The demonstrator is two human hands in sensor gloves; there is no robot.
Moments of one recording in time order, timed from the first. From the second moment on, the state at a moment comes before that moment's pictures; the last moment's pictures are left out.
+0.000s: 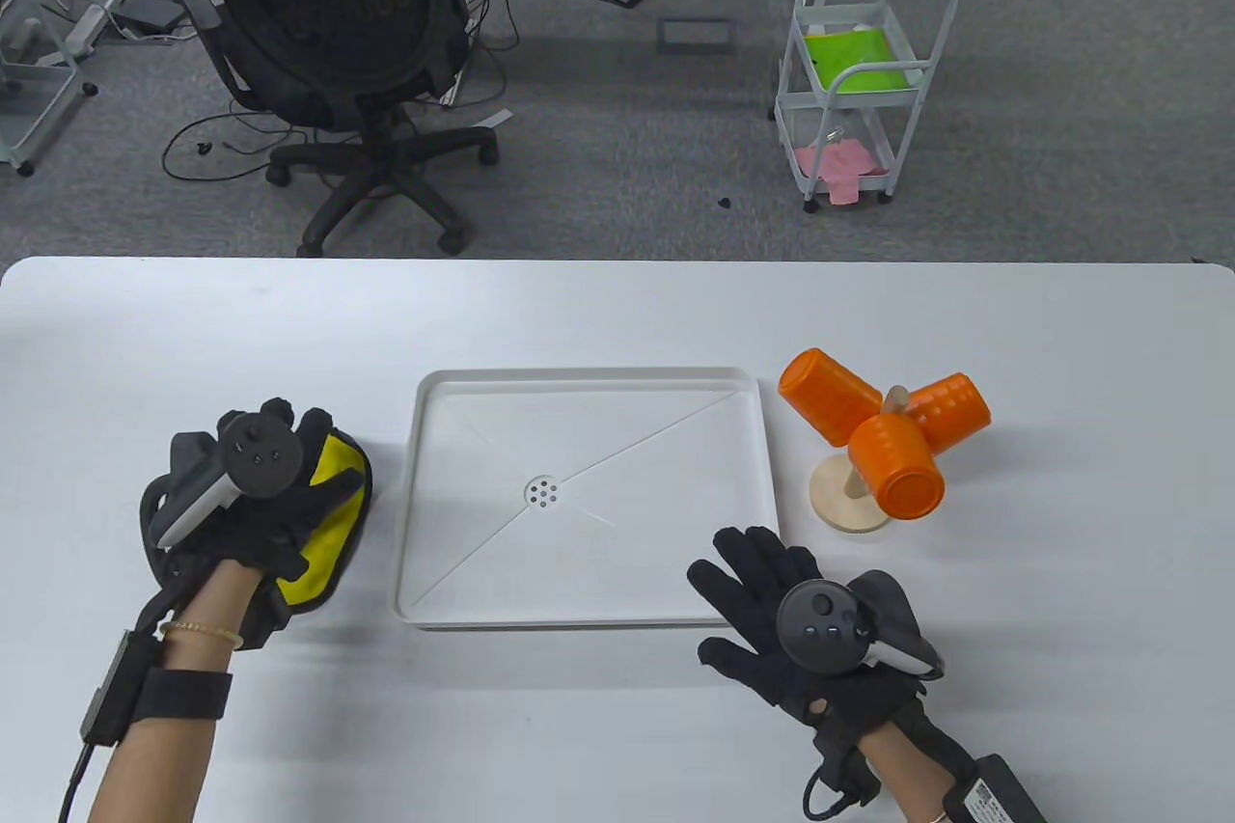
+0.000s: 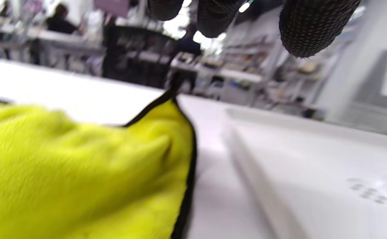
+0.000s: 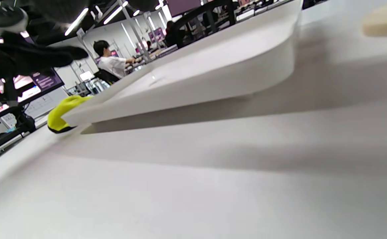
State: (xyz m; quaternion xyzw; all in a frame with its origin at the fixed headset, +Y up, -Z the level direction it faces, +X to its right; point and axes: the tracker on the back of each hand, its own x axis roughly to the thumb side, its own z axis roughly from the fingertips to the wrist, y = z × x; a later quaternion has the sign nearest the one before) left_hand -0.337 -0.659 -0.333 -0.08 -0.02 0.08 0.99; right_hand 0.148 -0.717 -0.250 0.27 0.14 0.93 0.19
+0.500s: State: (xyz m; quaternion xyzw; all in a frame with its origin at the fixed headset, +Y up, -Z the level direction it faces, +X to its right) left_hand -0.211 -0.695 -0.222 0.05 -0.35 0.05 0.93; right_hand 0.127 -0.727 -0.231 0.32 0.07 0.94 0.08
